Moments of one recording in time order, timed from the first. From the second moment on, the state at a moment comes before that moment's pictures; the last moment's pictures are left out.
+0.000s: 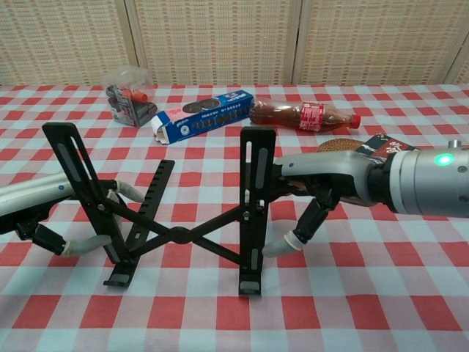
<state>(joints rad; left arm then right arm) -0.57 -1.47 0.11 -1.35 1.66 1.10 -0.48 0.90 -1.39 0.03 -1.74 -1.16 0.64 0.35</state>
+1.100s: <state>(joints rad) -0.57 -1.48 0.12 -1.33 1.66 1.10 -0.49 0.84 -1.43 0.07 -1.76 -1.05 0.67 0.18</state>
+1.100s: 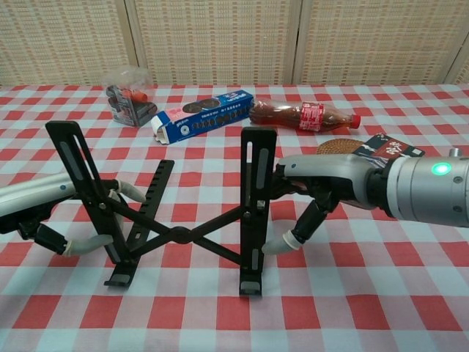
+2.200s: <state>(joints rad) -0.56 -1.42 0.13 -1.38 1.68 1.15 -0.49 0.82 -1.45 0.13 -1.79 -1.09 0.70 0.15</state>
